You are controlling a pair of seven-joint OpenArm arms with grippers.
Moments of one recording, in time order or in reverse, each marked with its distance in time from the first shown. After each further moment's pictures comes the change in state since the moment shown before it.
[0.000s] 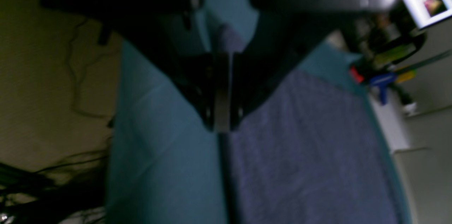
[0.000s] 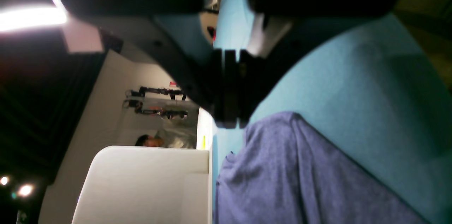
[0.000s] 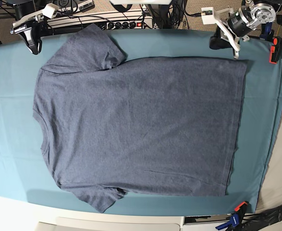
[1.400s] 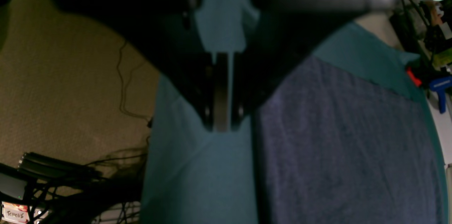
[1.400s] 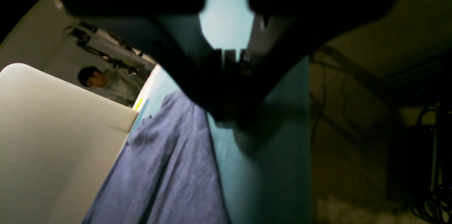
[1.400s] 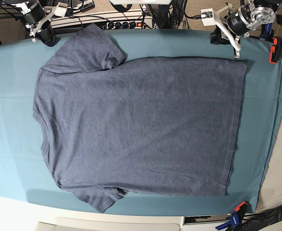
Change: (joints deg) left arm -0.6 0.2 0.1 -0.3 -7.8 -5.7 6.3; right arm 4.8 12.1 -16.4 0.2 -10.5 19.1 -18.1
